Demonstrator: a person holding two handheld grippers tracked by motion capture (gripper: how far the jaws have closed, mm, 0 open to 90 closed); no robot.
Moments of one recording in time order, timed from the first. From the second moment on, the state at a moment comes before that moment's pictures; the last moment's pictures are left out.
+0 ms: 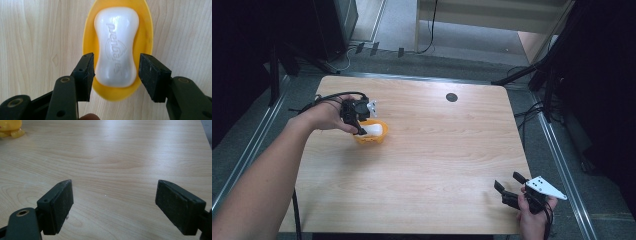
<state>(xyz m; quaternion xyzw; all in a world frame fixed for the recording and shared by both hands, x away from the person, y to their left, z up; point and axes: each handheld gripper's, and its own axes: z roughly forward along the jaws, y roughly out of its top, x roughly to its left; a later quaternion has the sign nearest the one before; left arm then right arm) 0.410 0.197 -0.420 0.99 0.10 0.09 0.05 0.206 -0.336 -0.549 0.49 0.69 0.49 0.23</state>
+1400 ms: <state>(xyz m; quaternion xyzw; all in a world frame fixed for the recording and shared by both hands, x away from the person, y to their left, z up) 0.323 0.255 -0.451 0.97 0.16 0.10 0.13 0.206 -0.334 -0.549 0.48 0.70 0.48 0.23</state>
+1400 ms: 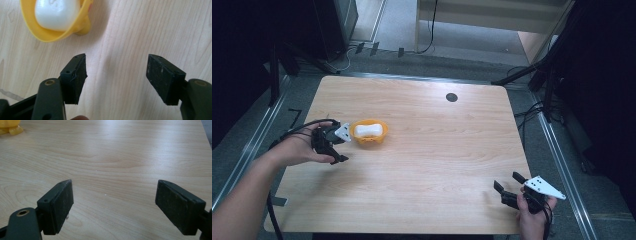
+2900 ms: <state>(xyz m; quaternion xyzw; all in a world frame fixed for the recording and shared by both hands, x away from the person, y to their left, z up) 0.185 0.337 -0.521 0.78 0.43 0.23 0.40 0.206 -0.334 -0.549 0.49 0.69 0.48 0.23</state>
